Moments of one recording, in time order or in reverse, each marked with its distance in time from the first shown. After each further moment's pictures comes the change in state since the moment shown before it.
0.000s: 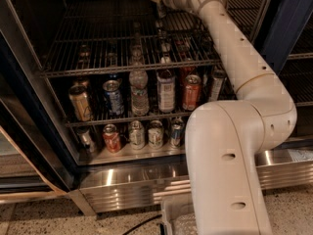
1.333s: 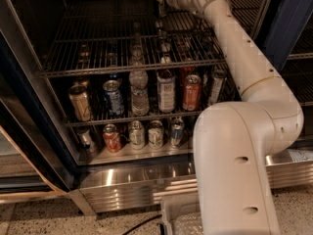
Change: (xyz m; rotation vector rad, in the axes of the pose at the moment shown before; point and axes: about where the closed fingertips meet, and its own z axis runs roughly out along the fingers) arm -0.010 -0.002 -0.010 -0.010 -0.043 0.044
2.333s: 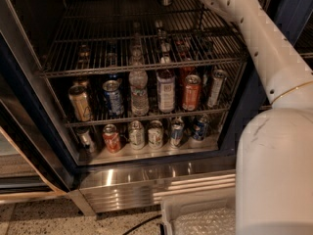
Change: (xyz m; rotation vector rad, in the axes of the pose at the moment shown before) arm -0.064 0.005 -0.065 -0.027 -0.125 0.059
